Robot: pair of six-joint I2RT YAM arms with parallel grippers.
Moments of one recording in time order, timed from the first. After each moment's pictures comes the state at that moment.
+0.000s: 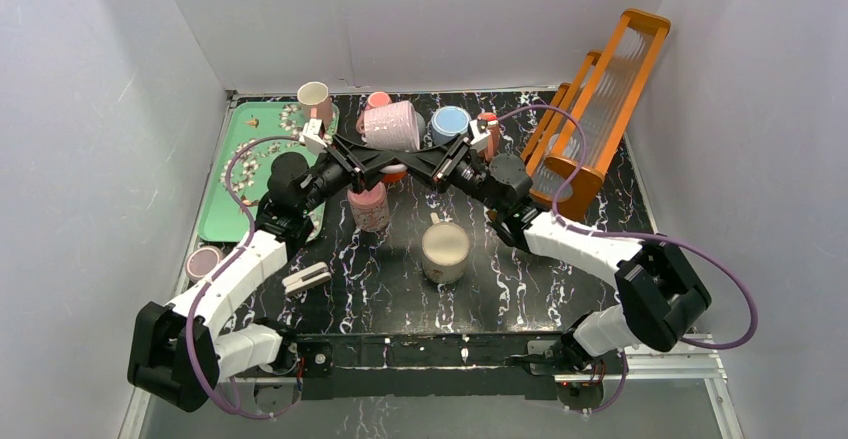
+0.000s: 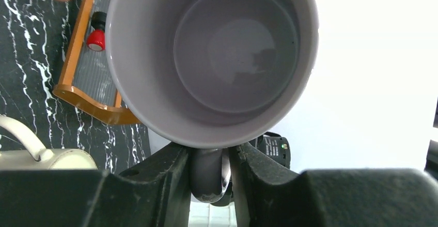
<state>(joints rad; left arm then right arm) -0.39 1.12 0.73 0.39 0.42 -1.45 0.75 1.43 0.83 0.75 -0.26 1.43</state>
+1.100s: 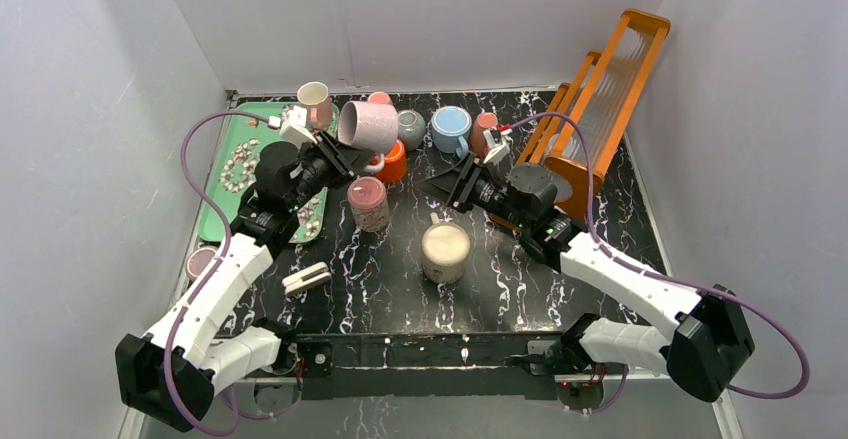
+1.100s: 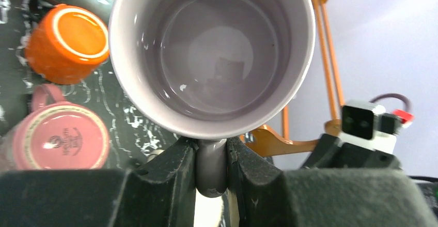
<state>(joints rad) -0.38 1.02 0.88 -0.02 0.21 -0.87 0.76 1.14 0.78 0.35 -0.28 1.04</state>
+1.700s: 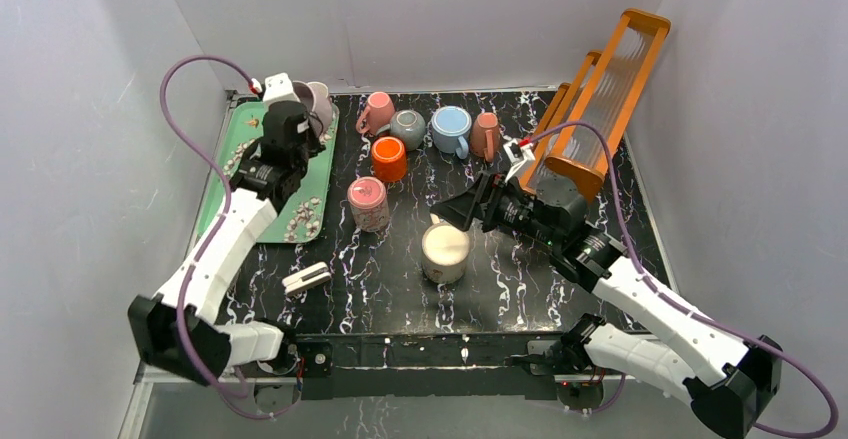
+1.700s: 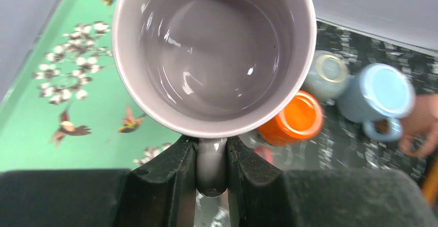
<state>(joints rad) -0.35 1.20 1.19 -0.40 -0.45 -0.38 0.76 0.89 0.78 0.00 -0.26 0.80</state>
